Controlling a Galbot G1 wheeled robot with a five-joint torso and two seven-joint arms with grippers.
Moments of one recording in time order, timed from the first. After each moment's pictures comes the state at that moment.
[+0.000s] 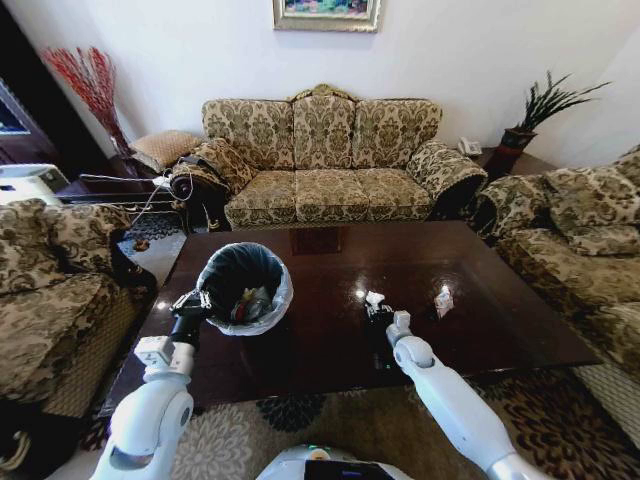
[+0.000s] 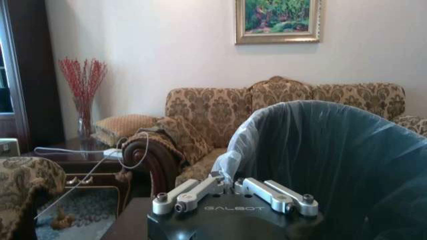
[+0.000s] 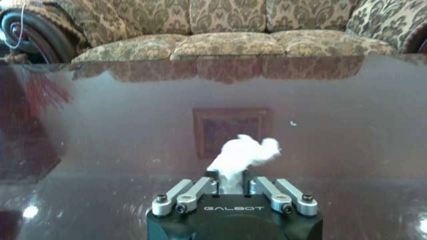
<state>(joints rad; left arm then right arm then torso) 1.59 -1.33 -0.75 -2.36 -0.29 0.24 -0.14 -0.92 1.11 0.09 1.39 0.56 -0.13 0.11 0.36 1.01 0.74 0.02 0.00</state>
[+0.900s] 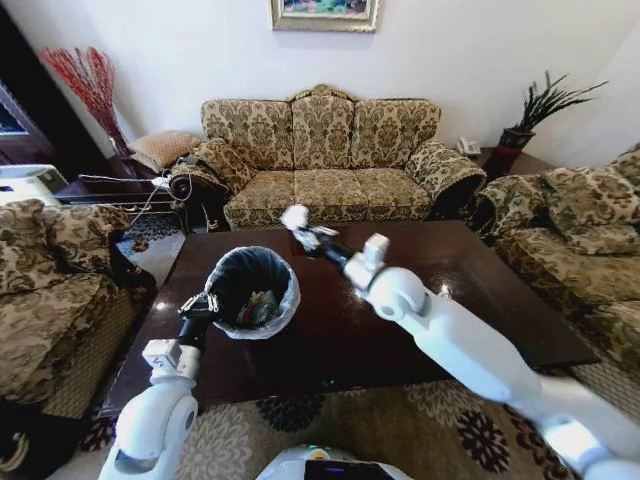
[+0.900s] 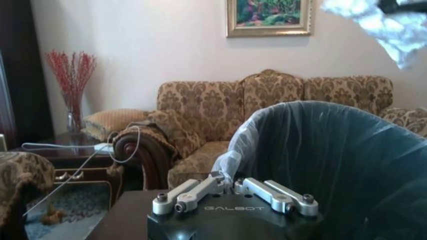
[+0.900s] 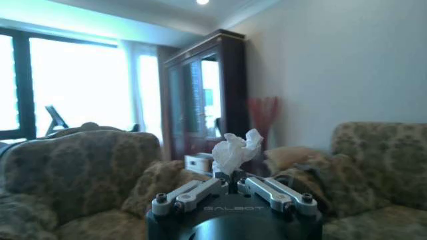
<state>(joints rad) 1.60 -1.35 -0.72 -2.35 -0.25 0.24 -0.11 -0.24 1.01 -0.47 2.05 1.01 -0.26 0.15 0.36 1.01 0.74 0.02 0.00</state>
